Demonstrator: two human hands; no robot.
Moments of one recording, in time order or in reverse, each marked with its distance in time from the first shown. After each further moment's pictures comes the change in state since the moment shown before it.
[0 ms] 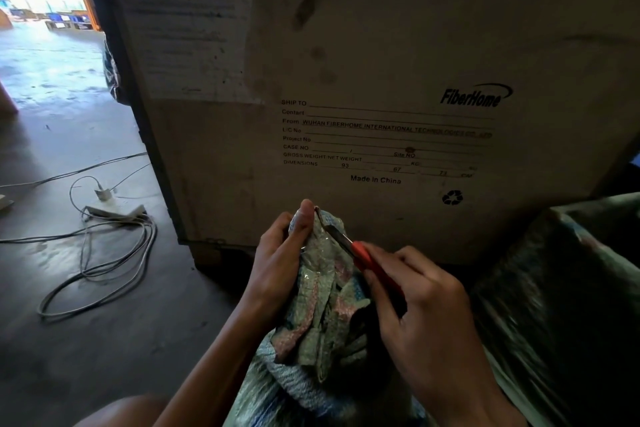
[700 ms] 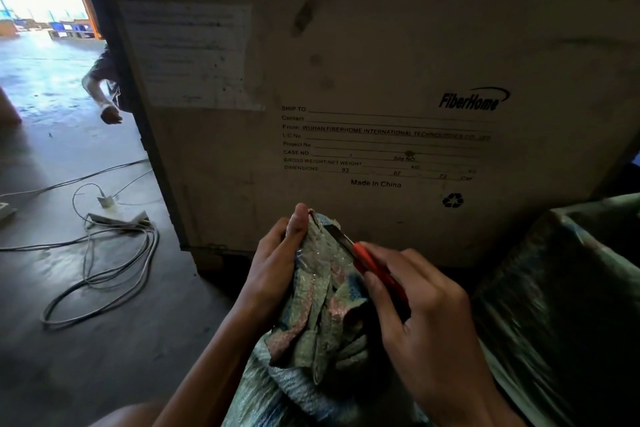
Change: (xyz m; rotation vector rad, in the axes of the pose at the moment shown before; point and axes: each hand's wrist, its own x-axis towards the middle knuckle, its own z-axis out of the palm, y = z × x) left_hand -0.005 0.013 -0.005 -0.057 -0.054 -0.086; right_hand -0.001 0.003 0.005 0.071 0.071 0.012
